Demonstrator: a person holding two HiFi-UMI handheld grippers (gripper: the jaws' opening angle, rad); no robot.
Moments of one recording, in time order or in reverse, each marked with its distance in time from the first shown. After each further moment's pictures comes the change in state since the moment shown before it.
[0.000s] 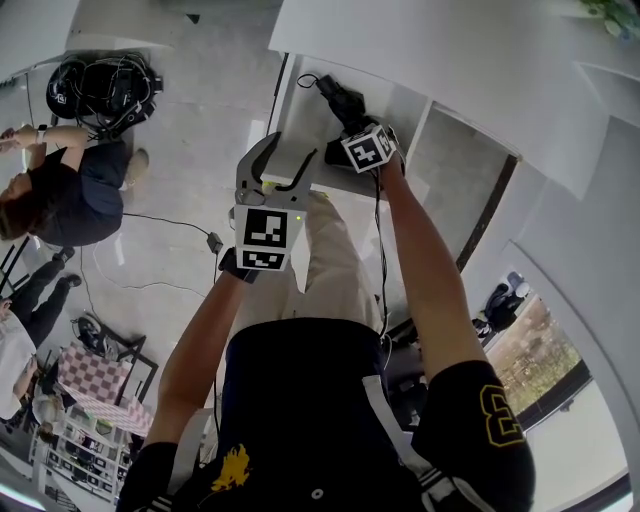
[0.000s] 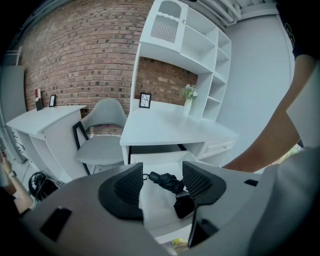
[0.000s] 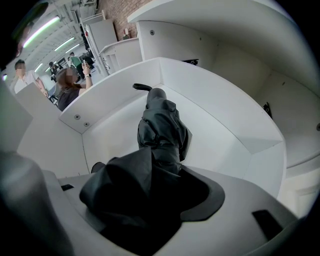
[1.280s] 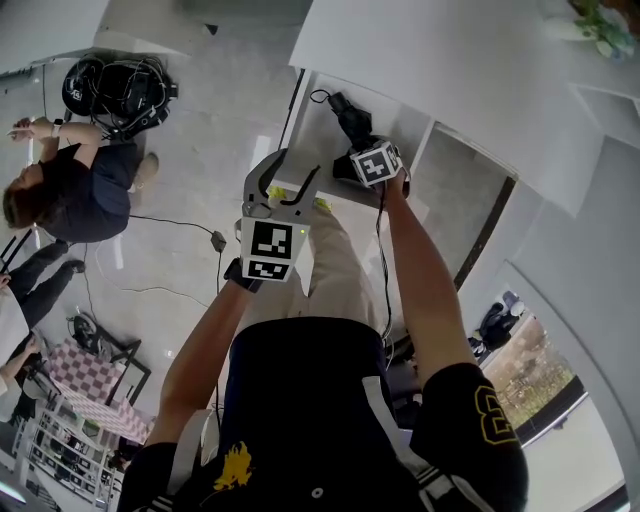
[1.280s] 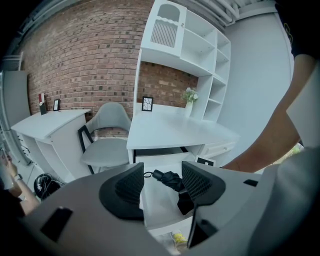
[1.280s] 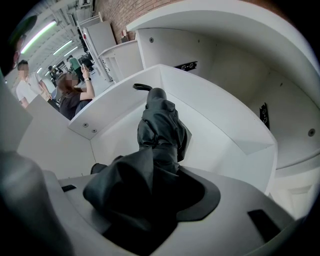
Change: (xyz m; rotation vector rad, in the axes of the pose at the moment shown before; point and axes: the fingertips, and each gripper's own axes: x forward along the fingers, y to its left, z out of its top) left arm -0.022 0.000 0.006 0.007 -0.010 0.034; right arm -0.018 0.001 0.005 0.022 -0.004 0.026
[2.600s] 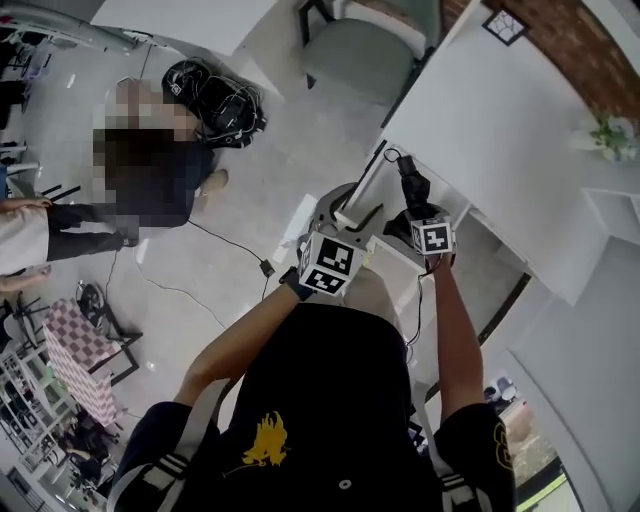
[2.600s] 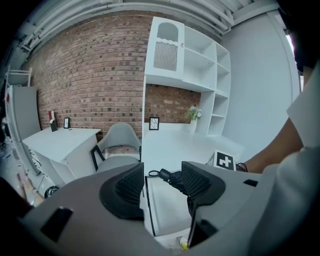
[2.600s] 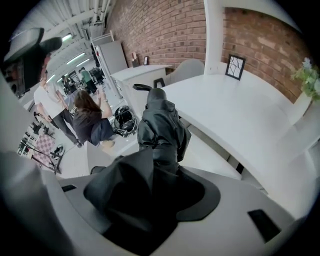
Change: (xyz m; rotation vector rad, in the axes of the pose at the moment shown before) left arm -0.077 0.014 0.080 -0.007 -0.104 0.088; right arm -0.137 0.028 0.050 -0.001 -0.123 0.017
